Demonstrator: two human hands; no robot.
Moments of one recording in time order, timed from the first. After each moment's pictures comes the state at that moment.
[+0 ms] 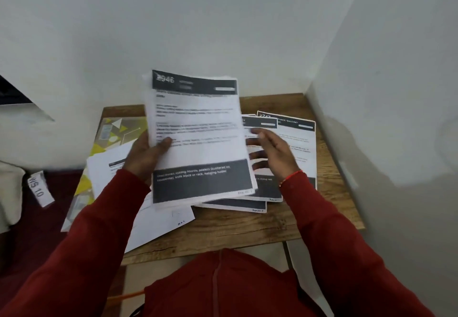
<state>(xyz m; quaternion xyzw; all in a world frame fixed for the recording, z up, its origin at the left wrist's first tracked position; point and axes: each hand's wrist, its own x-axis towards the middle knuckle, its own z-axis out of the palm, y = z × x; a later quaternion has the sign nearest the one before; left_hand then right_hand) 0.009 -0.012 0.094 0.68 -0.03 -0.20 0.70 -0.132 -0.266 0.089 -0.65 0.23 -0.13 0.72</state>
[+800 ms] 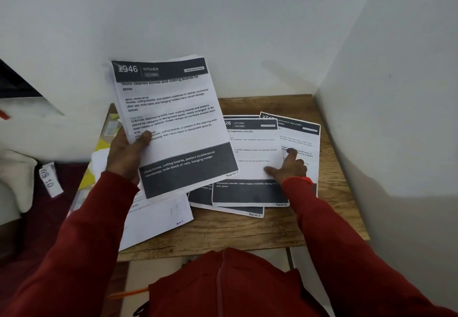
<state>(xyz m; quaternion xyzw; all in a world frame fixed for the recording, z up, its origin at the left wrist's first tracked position) 0.023 0.008 0.089 0.65 -0.01 -0.09 0.75 -0.132 -0.316 0.013 -0.83 0.46 0.06 0.32</state>
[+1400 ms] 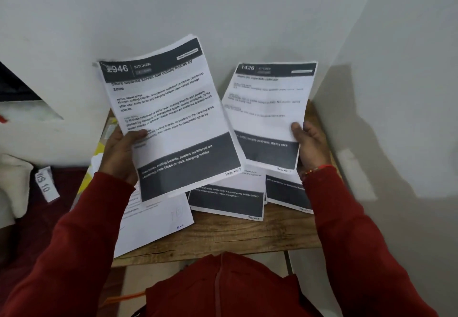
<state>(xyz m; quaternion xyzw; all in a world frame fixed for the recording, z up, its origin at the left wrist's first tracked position) 0.019 0.007 0.120 0.58 0.02 -0.11 0.81 -0.128 -0.315 0.110 -0.54 0.29 -0.23 0.75</state>
